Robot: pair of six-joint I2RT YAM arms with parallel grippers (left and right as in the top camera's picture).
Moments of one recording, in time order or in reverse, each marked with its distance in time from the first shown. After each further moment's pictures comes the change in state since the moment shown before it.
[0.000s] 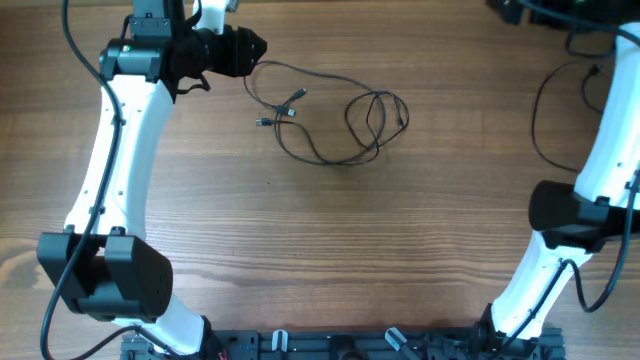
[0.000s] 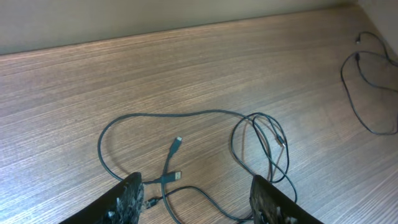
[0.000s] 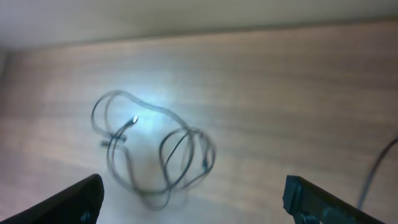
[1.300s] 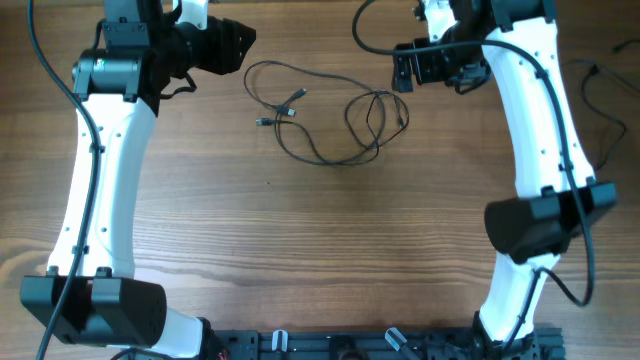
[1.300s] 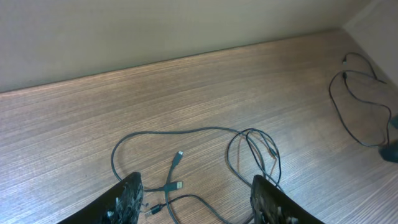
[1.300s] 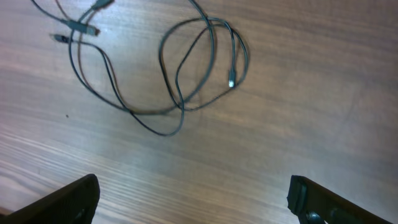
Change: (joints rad) left arm 0.021 -0.114 0.000 -0.001 0.003 0.000; right arm 0.358 -0.080 -0.408 -0.029 0.310 0.100
